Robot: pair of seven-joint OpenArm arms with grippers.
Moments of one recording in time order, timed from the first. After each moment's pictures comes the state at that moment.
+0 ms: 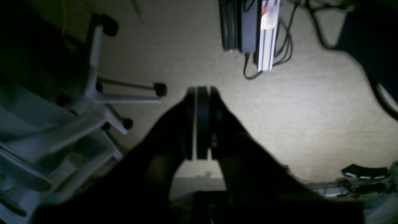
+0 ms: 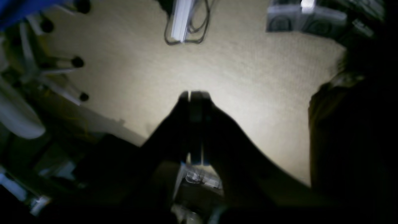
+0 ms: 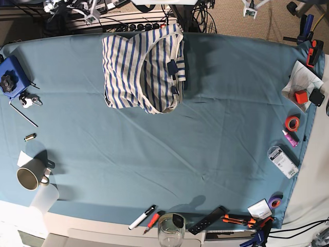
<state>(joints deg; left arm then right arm) 52.6 -9.6 0.3 106.3 -0.7 -2.1 51.7 -43.3 17.9 16.8 92.9 26.1 39.7 -67.8</state>
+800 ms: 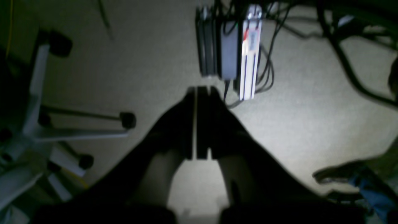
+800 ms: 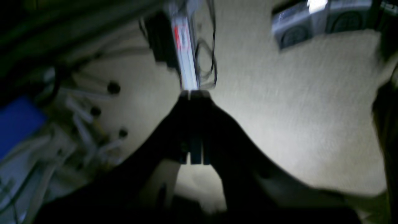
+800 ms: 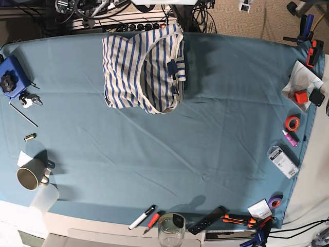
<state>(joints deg) 34.6 -8.0 0.3 56.9 -4.3 -10.2 12.8 -19.4 17.7 16.9 39.0 12.7 39.4 -28.1</state>
